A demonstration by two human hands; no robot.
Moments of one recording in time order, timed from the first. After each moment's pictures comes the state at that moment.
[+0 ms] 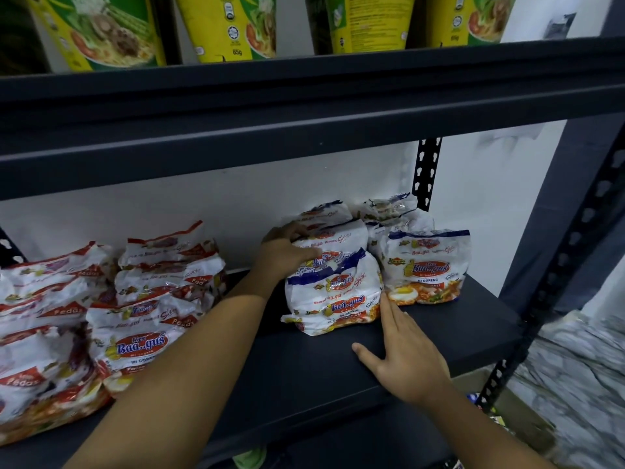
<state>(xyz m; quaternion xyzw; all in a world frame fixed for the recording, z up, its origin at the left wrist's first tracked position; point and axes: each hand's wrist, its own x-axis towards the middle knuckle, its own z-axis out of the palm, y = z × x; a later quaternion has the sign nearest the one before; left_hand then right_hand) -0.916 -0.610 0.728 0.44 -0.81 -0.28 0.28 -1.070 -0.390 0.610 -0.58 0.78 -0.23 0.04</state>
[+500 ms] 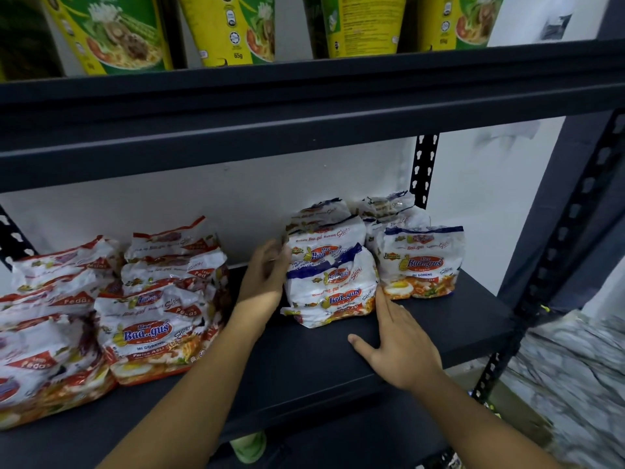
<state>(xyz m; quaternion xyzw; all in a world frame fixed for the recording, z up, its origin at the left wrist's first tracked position) -0.870 -0.529 0.698 0.42 -0.65 -0.46 0.43 -1.069 -0.389 0.616 -0.58 0.78 -0.23 0.03</state>
